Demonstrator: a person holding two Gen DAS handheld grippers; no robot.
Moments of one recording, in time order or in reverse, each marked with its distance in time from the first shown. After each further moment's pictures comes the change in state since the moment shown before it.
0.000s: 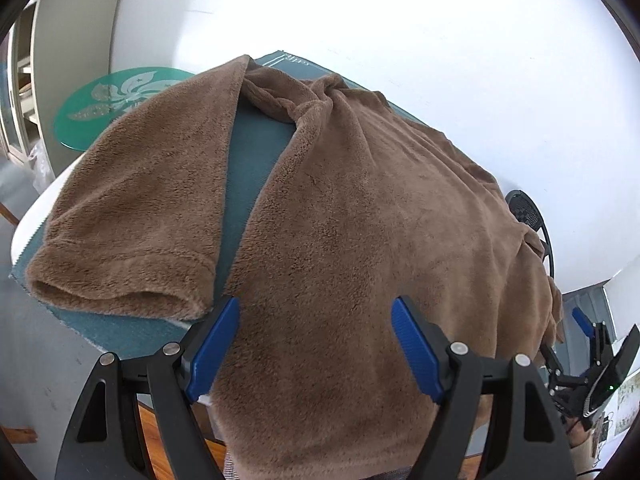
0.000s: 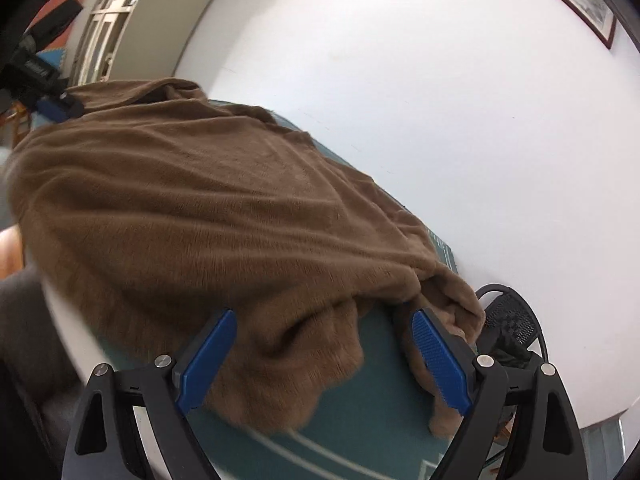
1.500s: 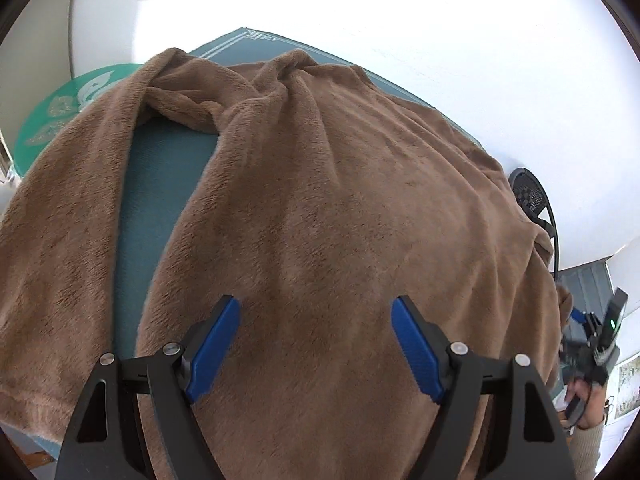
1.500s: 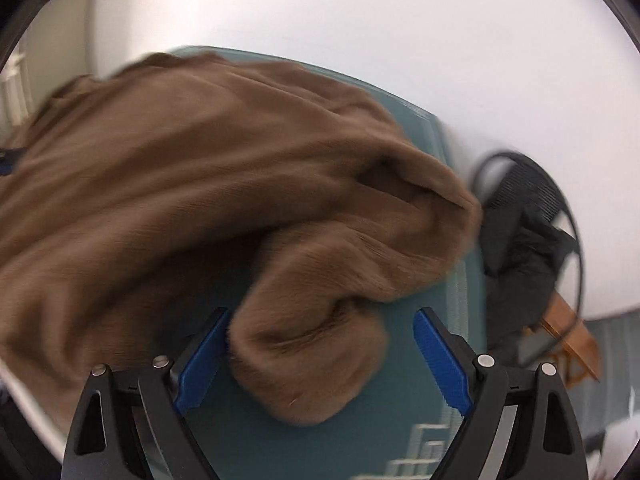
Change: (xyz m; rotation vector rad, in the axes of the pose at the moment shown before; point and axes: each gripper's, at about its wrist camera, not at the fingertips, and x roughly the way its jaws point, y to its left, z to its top) left arm 0.068 -0.045 0.061 0.056 0.121 0.004; right arm 0.116 -0.129 -0.017 0.354 0.423 -0.013
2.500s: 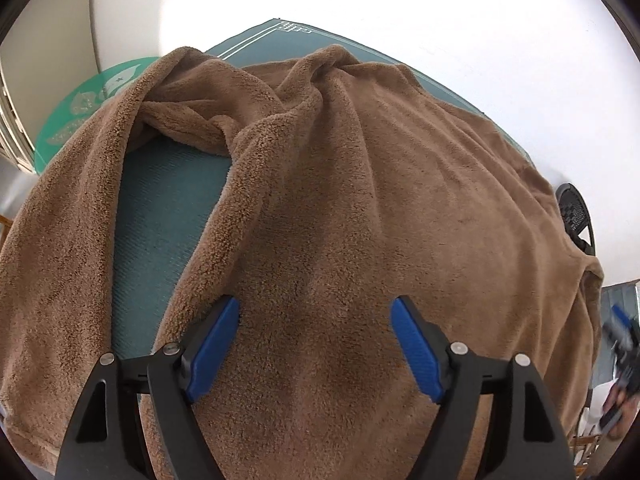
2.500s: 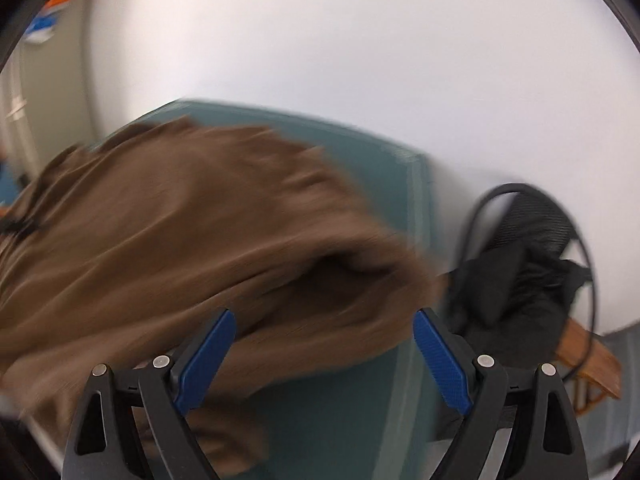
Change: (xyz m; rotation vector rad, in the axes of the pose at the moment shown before) left arm 0.041 0.004 0.050 -0.049 0.043 0.129; right arm 0.001 -0.040 0.061 -0.039 -0.109 0.223
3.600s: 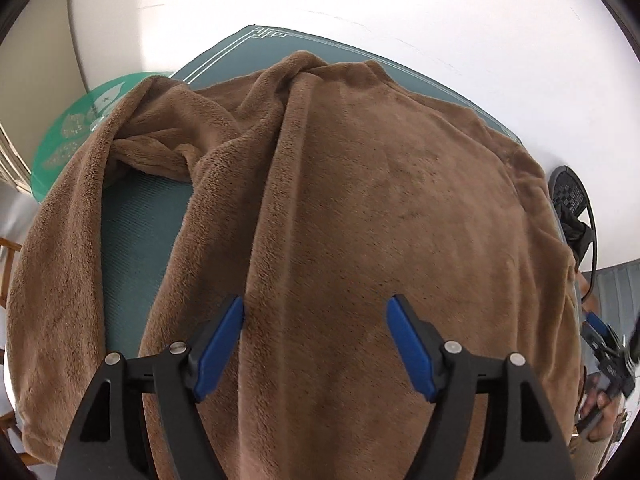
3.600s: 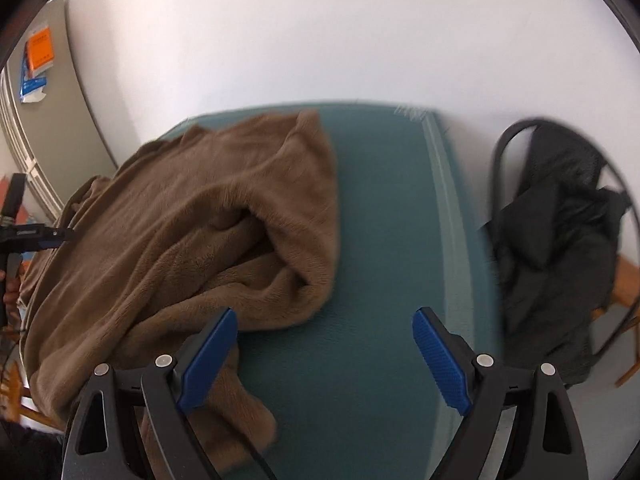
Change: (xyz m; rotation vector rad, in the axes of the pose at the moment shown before) left arm -0.009 -0.032 0.016 0.096 0.028 0.019; right arm 0.039 -0.049 -0.036 0.252 -0.008 0.168
